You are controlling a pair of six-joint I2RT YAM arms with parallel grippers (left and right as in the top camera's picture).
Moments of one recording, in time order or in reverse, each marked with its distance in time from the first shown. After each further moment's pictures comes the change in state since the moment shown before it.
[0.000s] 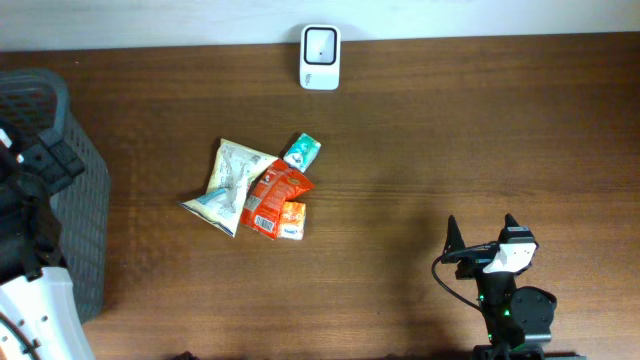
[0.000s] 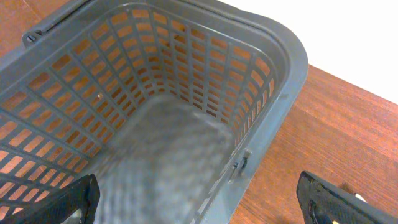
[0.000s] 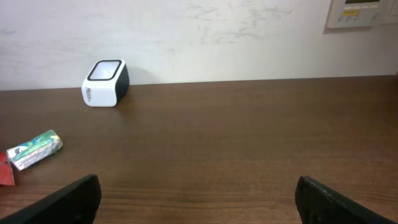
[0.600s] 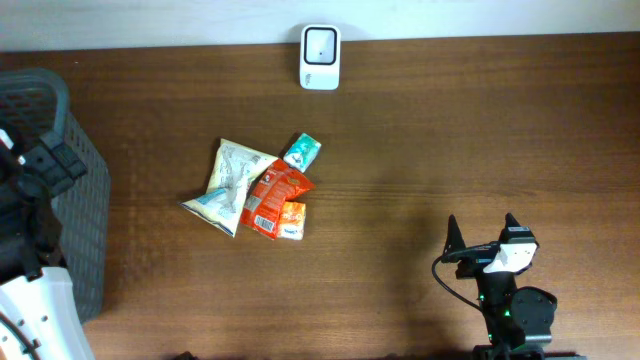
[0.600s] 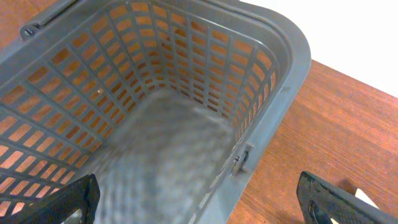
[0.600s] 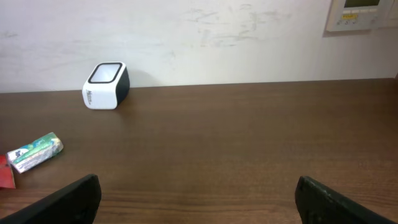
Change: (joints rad) left arm 0.000 0.000 0.000 -0.019 0.000 0.000; right arm 0.000 0.000 0.000 0.012 0.000 0.000
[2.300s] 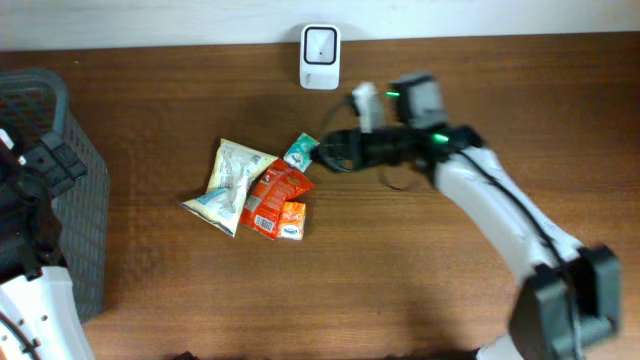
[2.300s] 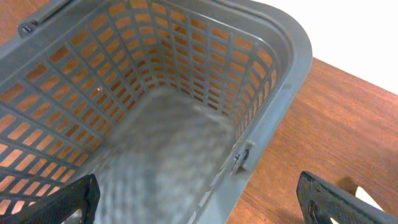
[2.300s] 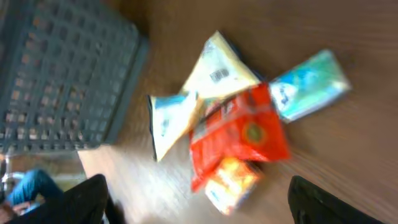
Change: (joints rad) left arm 0.000 0.002 0.000 -0.007 0.000 0.000; right arm 0.386 1.691 1.361 -0.447 -0.667 0.233
